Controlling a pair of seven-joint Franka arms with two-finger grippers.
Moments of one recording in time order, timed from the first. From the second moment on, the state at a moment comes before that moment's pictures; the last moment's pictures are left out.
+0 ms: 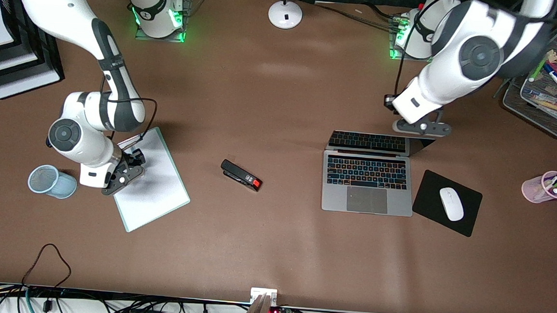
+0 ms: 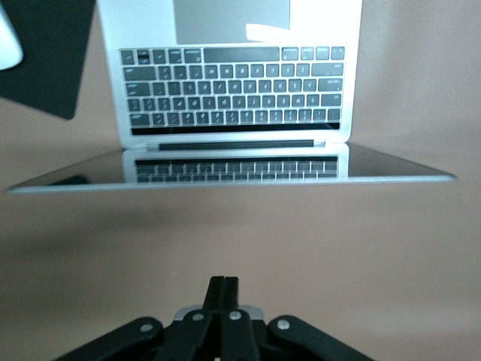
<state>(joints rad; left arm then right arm) -0.03 0.02 -0.34 -2.07 -0.11 1.92 -0.31 0.16 0.58 -0.07 -1.83 0.01 2.38 -0.61</state>
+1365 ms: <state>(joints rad) 0.01 0.18 -0.36 -2.12 -0.01 2.40 -0.33 0.16 0.63 -0.06 -1.83 0.01 2.42 -0.62</state>
